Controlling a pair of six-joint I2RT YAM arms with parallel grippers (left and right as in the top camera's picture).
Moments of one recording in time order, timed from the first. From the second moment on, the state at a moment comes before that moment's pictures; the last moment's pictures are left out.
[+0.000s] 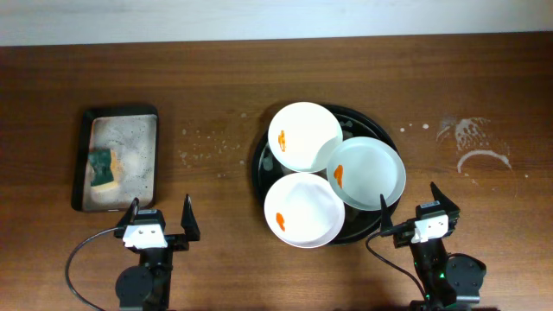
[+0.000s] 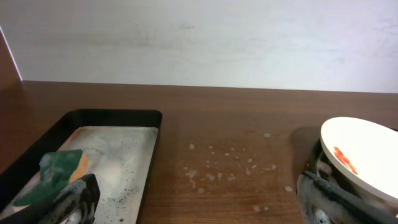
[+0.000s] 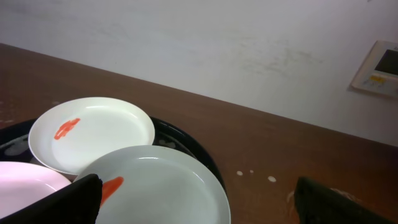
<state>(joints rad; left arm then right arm) -0.03 0.01 0.01 -0.07 -0.05 -0.04 -0.07 0.01 0.01 -0.05 -0.23 -0.21</state>
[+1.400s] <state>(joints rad) -0.03 1.01 1.15 -0.78 0.10 -0.04 -0.07 0.75 1.04 -0.92 -0.55 -0.06</state>
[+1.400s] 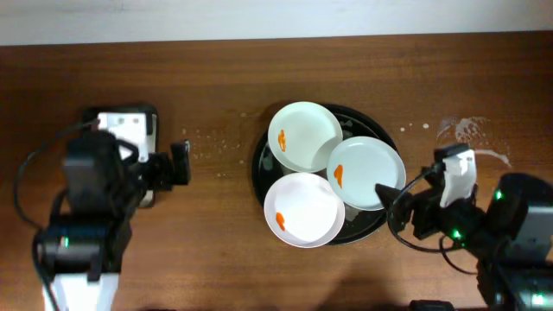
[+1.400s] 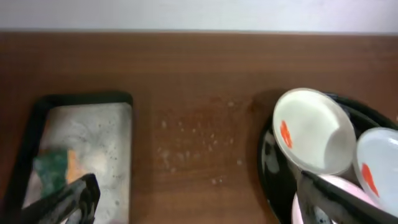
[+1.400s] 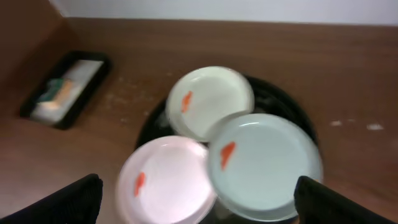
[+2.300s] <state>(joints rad) 0.47 1.81 1.18 -0.51 -0.10 0.10 -0.07 1.31 1.06 -0.90 -0.66 0.03</state>
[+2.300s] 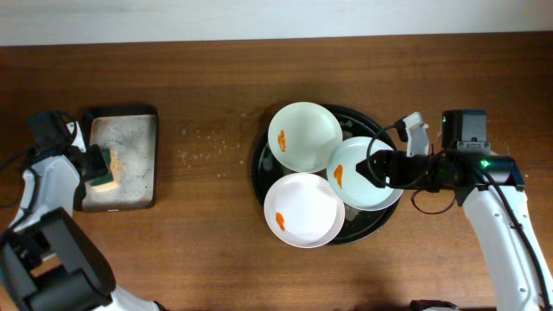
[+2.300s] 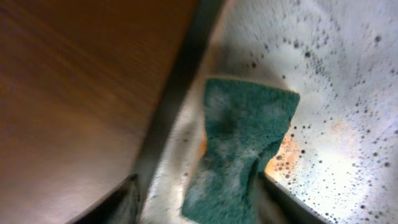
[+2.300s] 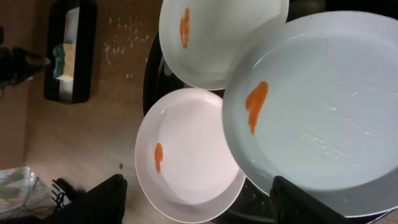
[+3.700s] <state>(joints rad) 0.32 1.76 1.35 -0.75 0.05 0.09 -0.07 1.31 1.06 -0.90 -0.67 0.03</state>
